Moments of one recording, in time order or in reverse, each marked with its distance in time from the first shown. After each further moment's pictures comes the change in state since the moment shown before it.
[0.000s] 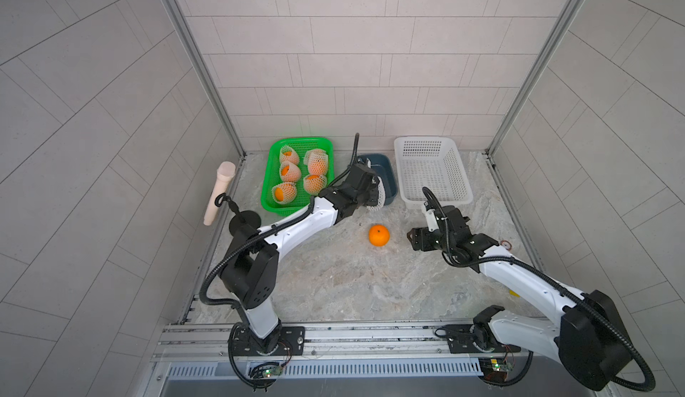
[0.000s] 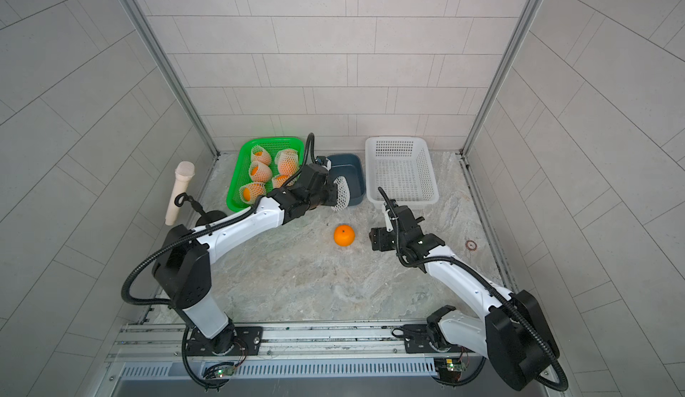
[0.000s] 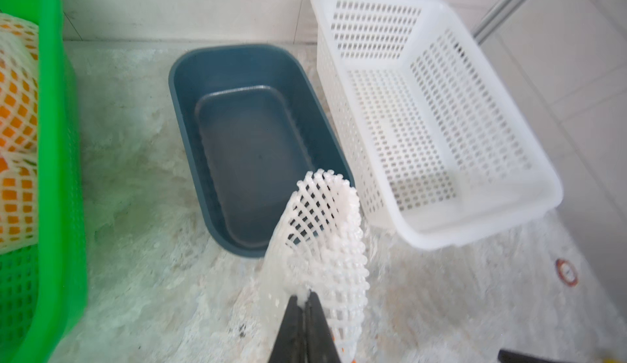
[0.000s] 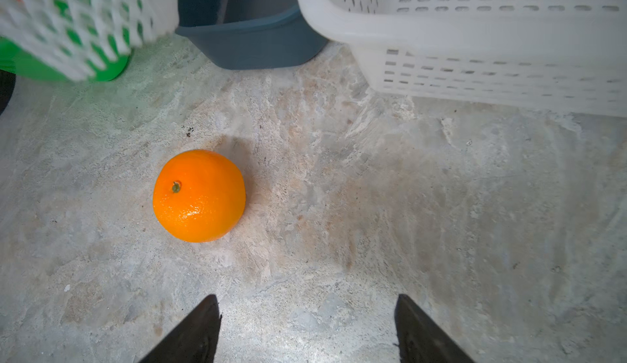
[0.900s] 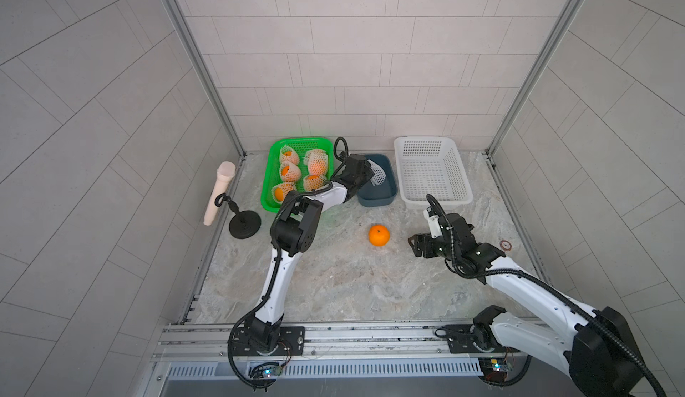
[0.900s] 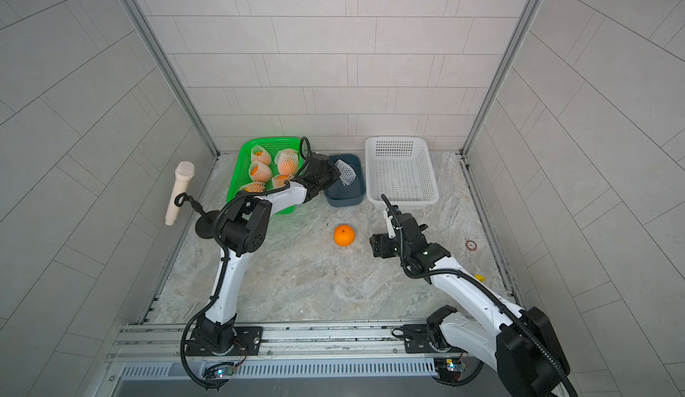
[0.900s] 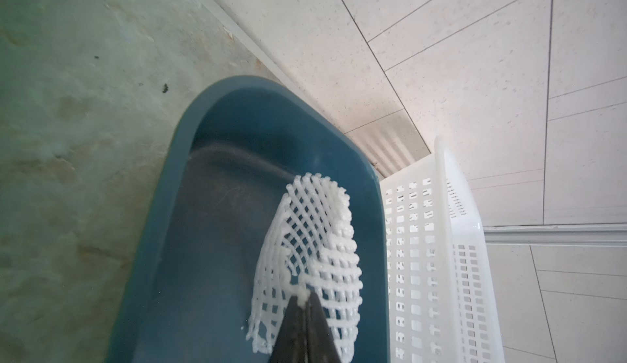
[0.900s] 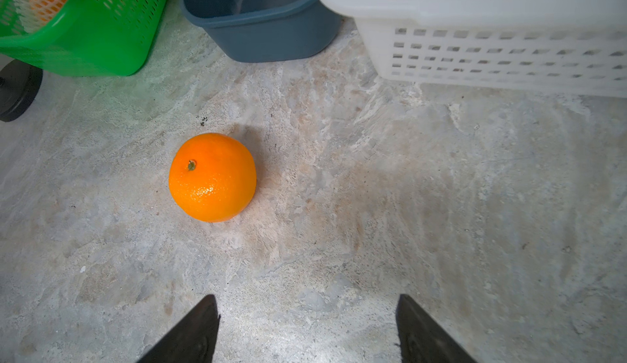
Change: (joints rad) left arm 0.171 0.586 0.330 0.389 0.090 -0.577; right arm 0.020 -0.103 -0.079 0.012 -0.005 0.016
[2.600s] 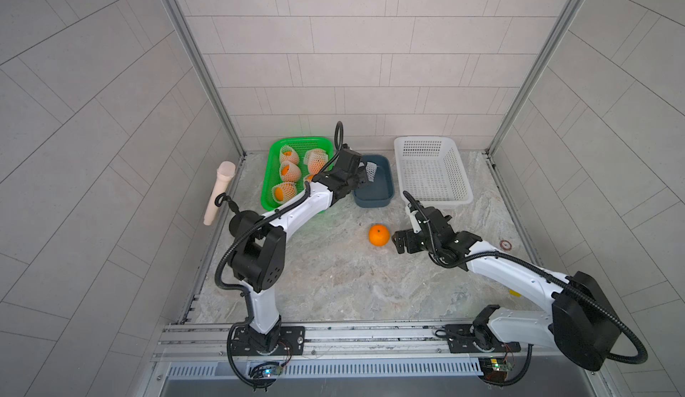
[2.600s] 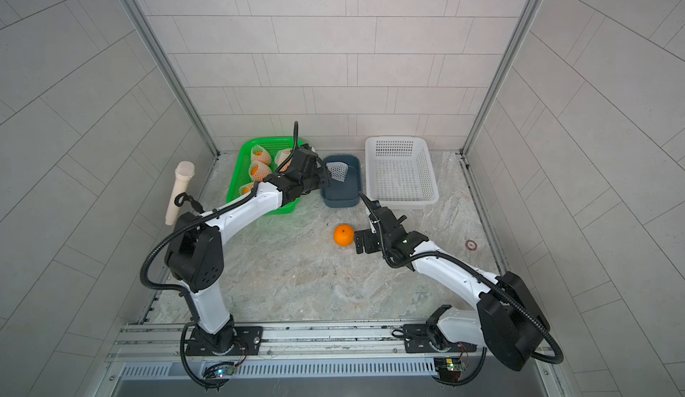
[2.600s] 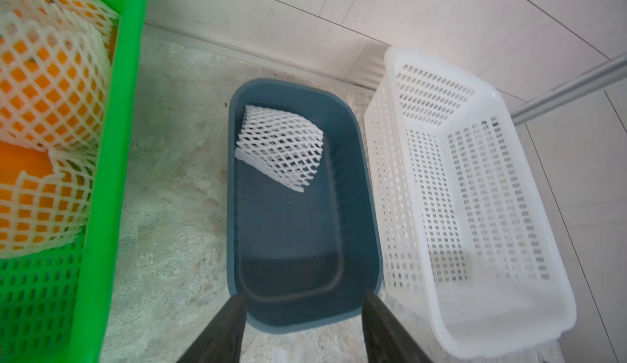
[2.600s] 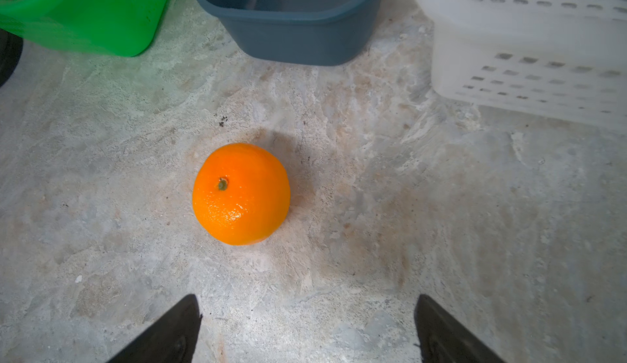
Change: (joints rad) left arm -0.060 -0.521 -0.272 -0.434 -0.032 0.445; right arm 0.153 0.223 0.157 0.000 0.106 0.030
